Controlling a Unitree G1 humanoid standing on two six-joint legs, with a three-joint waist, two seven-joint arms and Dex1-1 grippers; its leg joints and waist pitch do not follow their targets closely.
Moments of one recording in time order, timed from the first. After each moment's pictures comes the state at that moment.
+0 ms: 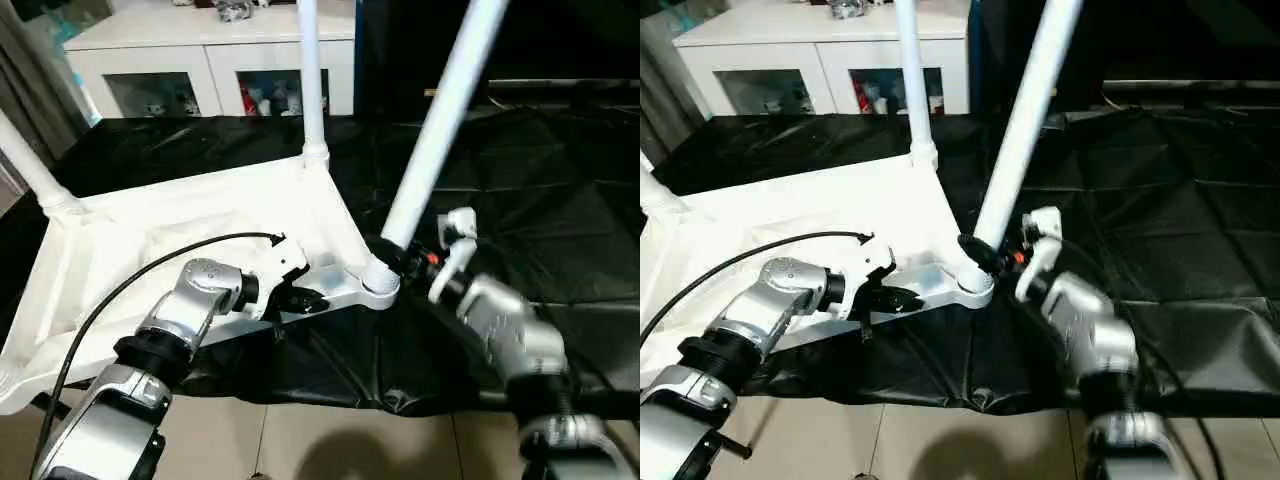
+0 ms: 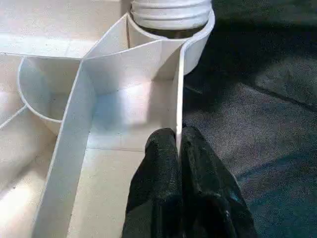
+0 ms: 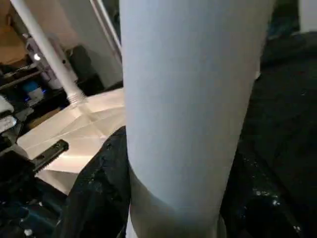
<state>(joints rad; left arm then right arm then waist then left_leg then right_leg) -0.66 0.32 -0.31 0.72 -0.04 0.15 -1.09 -0.40 -0.16 -0.08 0.49 0.39 0.14 0.74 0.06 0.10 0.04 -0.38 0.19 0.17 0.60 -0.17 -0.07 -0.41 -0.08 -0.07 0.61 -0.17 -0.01</state>
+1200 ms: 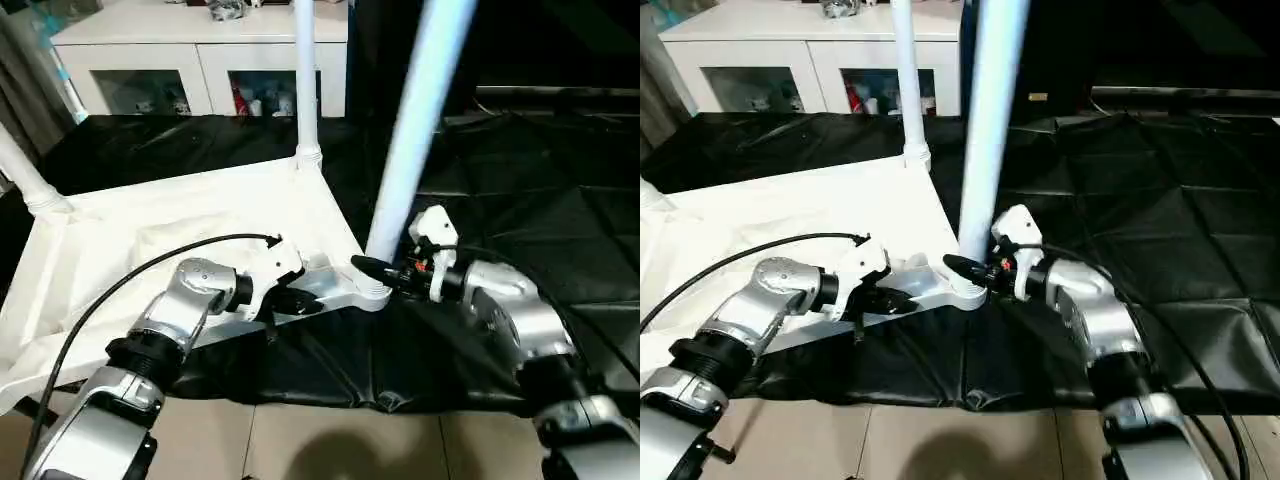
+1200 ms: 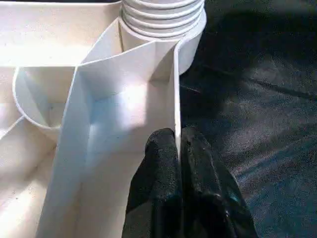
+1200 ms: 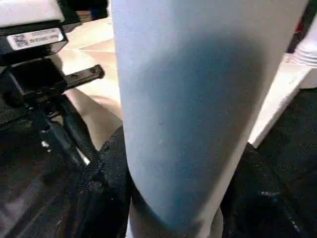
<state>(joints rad) -0.64 0.37 -0.33 0.65 -0.02 0.13 -1.15 -0.57 -0.30 0.13 0.59 0.20 0.09 1.00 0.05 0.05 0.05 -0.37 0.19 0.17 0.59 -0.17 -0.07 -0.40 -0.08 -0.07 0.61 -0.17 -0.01</state>
